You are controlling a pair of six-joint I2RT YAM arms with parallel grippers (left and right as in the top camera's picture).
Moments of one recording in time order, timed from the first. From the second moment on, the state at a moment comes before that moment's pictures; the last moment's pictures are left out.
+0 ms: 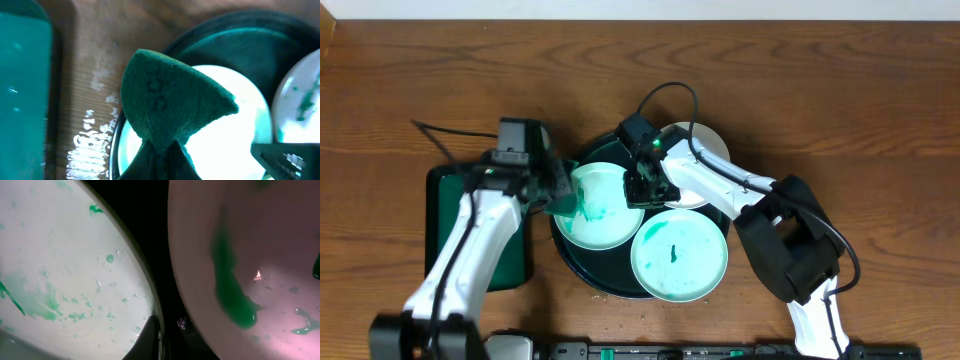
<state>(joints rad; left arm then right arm) -0.08 1.42 0.92 -0.67 0.11 -0.40 0.72 2.16 1.56 -0.86 -0.21 0.60</state>
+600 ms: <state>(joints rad) -0.20 1.76 0.96 -0.47 0.27 -0.44 0.71 2.16 1.56 -0.91 -0.21 0.60</state>
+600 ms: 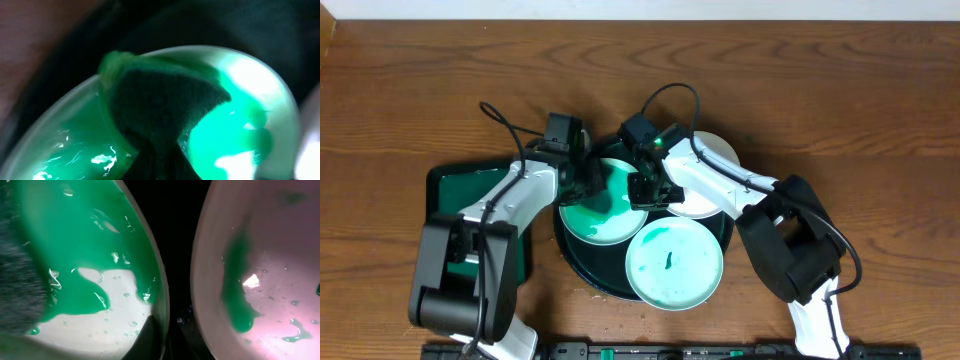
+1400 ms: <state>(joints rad) -0.22 1.81 0.95 -0.41 0.63 -0.48 0.71 2.16 1.56 -0.91 -0.21 0.60</state>
